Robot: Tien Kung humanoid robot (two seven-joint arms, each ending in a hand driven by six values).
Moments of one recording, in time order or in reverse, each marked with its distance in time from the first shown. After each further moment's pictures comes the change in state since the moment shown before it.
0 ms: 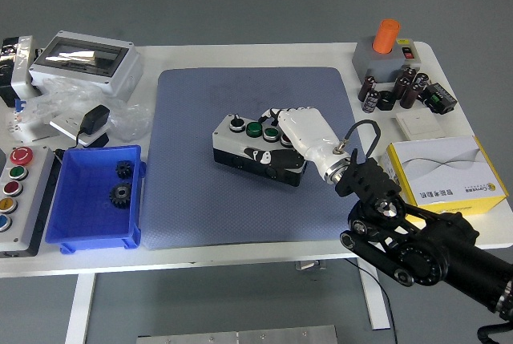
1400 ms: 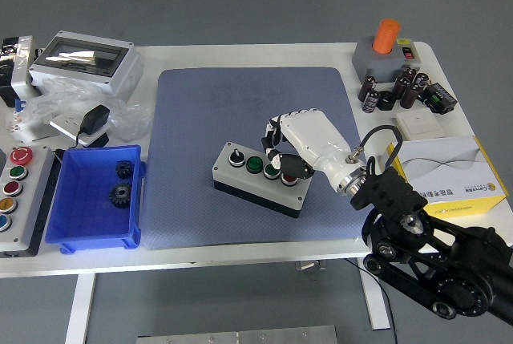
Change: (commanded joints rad) left arm 0.007 -0.007 -0.002 0.000 0.000 0.001 -0.002; right arm -0.144 -0.132 0.123 0.423 -0.130 0.200 -0.248
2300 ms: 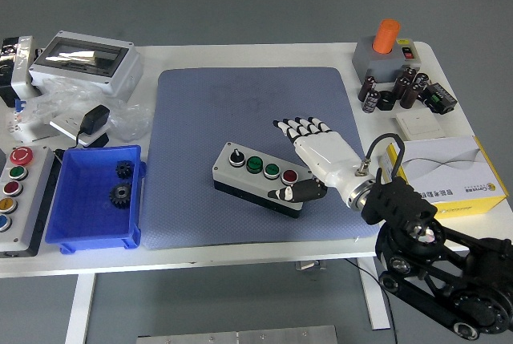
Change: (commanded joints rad) left arm 0.000 0.000 0.000 0.000 0.003 -0.001 -0.001; right arm -0.055 -0.043 0.011 0.094 0.000 0.185 -0.139
